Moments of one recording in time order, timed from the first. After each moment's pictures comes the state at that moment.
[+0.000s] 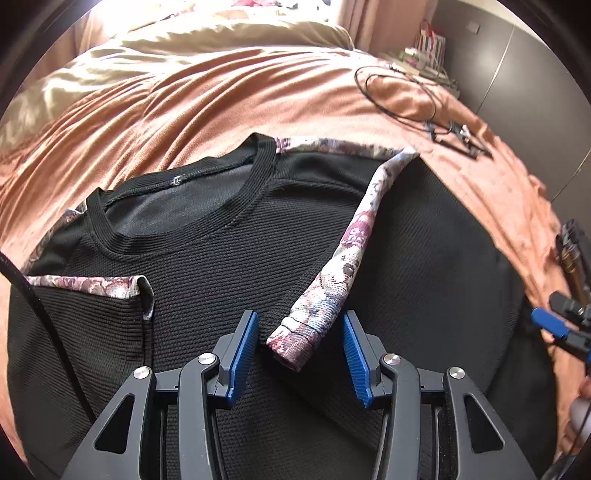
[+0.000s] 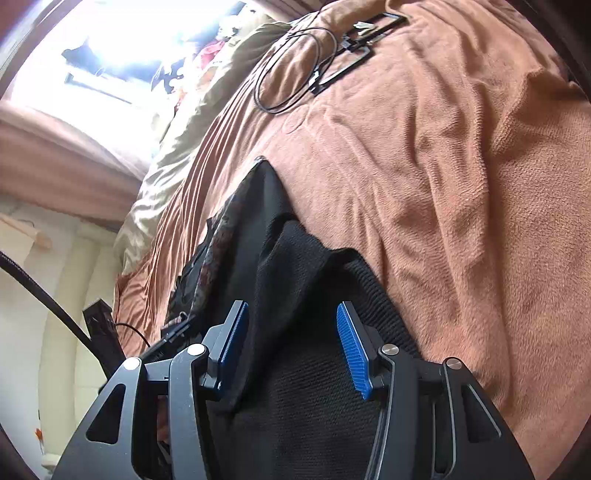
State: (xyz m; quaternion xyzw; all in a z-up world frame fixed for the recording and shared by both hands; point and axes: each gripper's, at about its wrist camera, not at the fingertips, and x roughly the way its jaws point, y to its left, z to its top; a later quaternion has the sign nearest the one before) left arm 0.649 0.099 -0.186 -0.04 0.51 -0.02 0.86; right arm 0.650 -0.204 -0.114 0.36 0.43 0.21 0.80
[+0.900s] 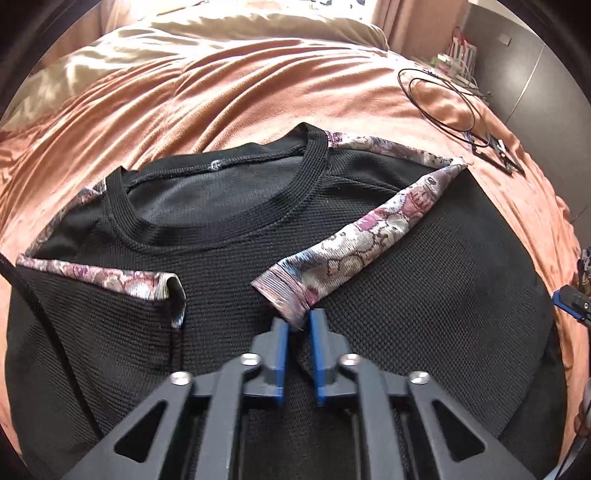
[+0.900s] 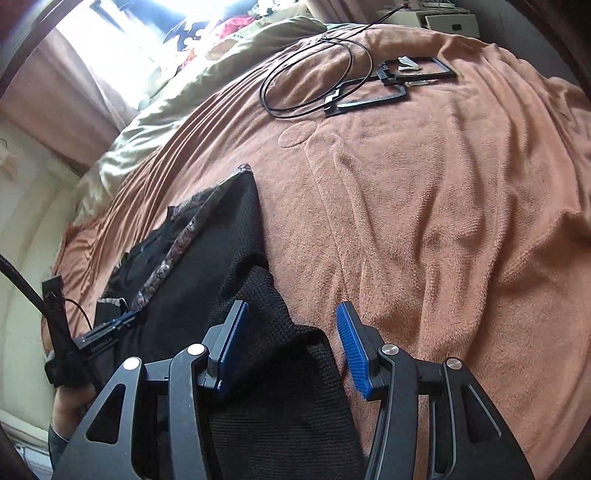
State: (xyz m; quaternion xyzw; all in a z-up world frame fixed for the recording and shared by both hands) left arm 0.662 0.127 -0.199 -0.06 0.52 0.02 0.85; right arm 0.675 -0.183 -0.076 0.17 0.44 0.19 0.86
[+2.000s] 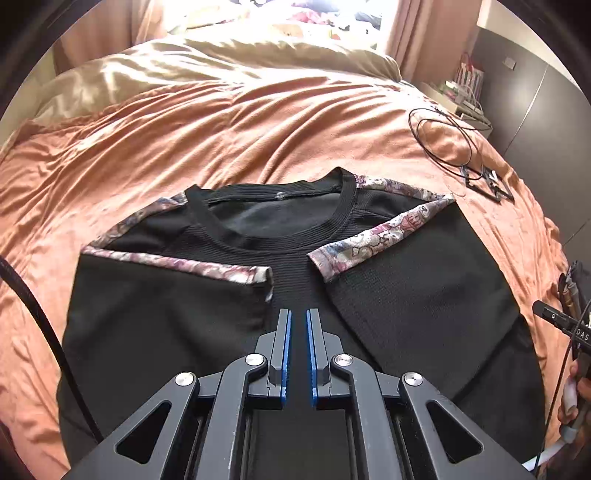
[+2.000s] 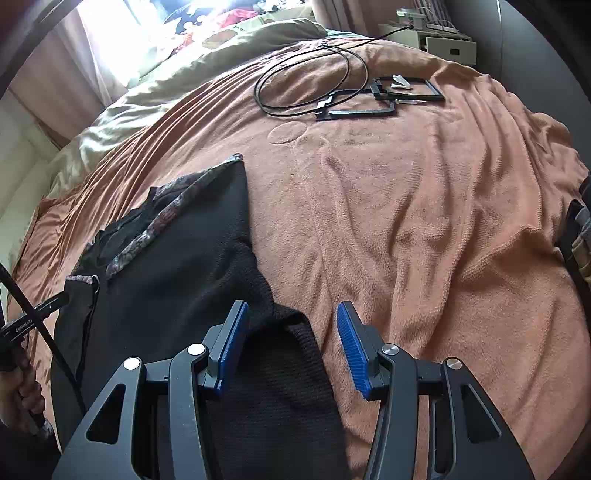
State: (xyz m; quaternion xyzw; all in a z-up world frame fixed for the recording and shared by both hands) left arm 0.601 0.169 -0.128 -0.09 0.49 0.04 0.87; right arm 0.652 -0.165 -0.054 0.11 0.44 0.14 0.88
